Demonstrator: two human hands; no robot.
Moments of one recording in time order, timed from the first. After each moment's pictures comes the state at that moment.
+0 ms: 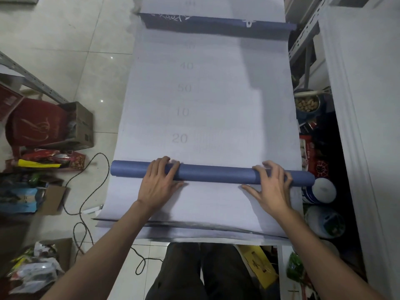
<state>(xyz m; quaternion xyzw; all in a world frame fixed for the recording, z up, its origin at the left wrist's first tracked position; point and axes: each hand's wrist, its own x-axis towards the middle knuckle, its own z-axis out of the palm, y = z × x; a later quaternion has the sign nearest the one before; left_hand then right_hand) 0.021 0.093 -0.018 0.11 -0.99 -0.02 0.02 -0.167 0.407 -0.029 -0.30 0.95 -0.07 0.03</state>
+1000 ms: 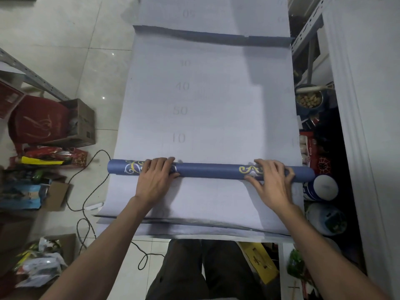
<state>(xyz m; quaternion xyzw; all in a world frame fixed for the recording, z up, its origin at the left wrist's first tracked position) 0.019 0.088 -0.018 0.13 -0.99 -0.02 0.08 -0.173 0.403 -0.029 -0.30 0.95 -0.10 0.01</state>
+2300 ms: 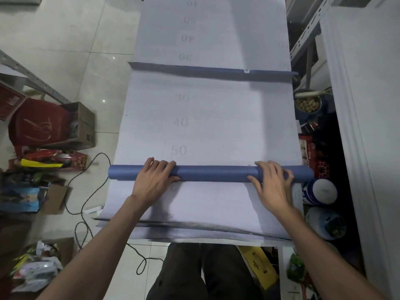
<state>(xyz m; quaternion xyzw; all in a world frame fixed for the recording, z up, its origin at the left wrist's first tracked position) 0.015 0.078 -0.006 0.08 -1.00 0.01 0.04 -0.173 0.398 -0.014 -0.29 0.95 -0.08 0.05</state>
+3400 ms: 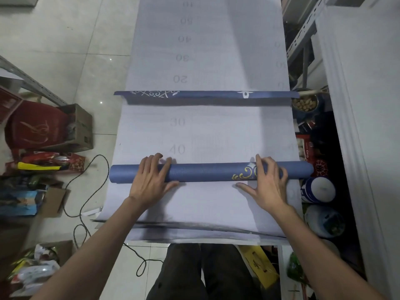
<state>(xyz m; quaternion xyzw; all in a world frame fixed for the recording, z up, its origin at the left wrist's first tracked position) 0.022 0.072 -0.009 0.09 -1.00 0.02 -0.02 -0.168 0.390 -0.011 -0.27 0.96 -0.06 0.08</state>
